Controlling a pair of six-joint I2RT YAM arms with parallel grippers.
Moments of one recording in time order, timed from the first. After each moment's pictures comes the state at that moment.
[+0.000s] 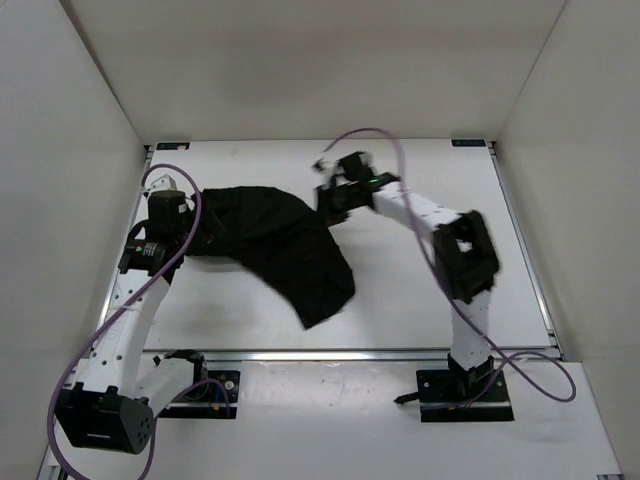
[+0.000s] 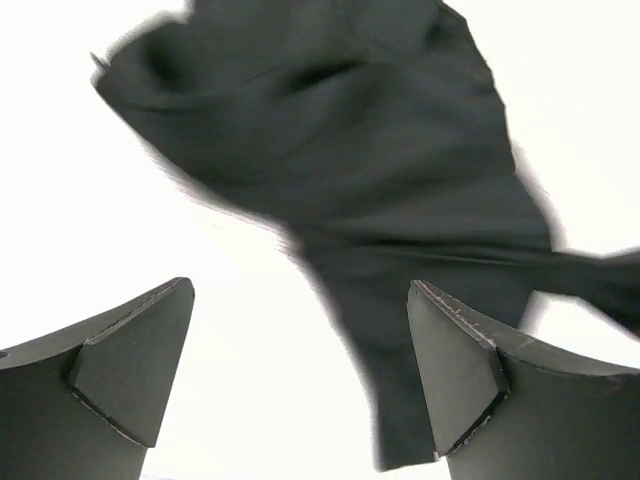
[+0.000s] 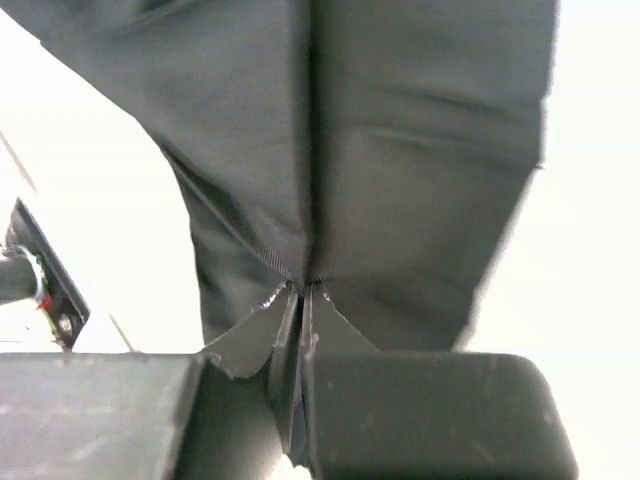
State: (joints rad) left arm -0.11 1.00 1.01 -0.71 -0.17 -0.56; right arm 0.59 2.09 1.67 -0.46 -0.57 0.18
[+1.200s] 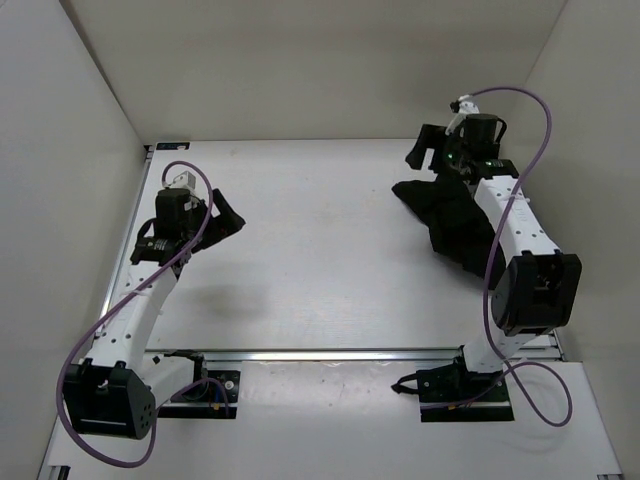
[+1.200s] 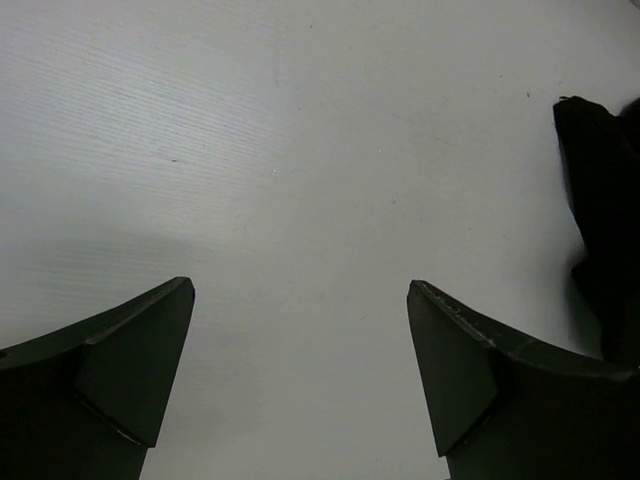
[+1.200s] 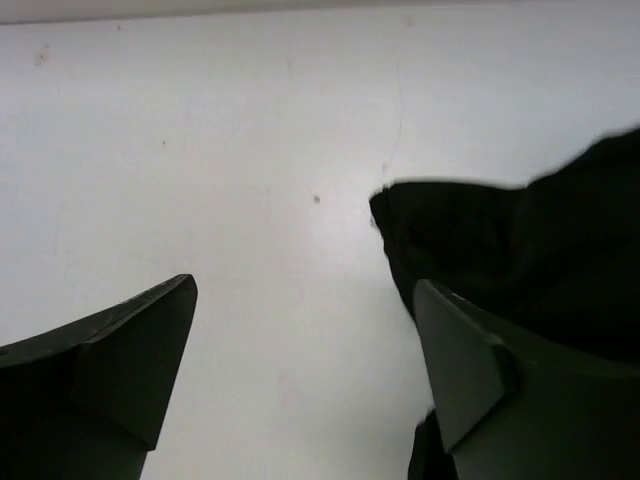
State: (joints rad) left arm -0.09 1.08 0.91 -0.47 0.12 -0.54; right arm 0.03 1.64 1.47 -0.35 -0.27 0.20
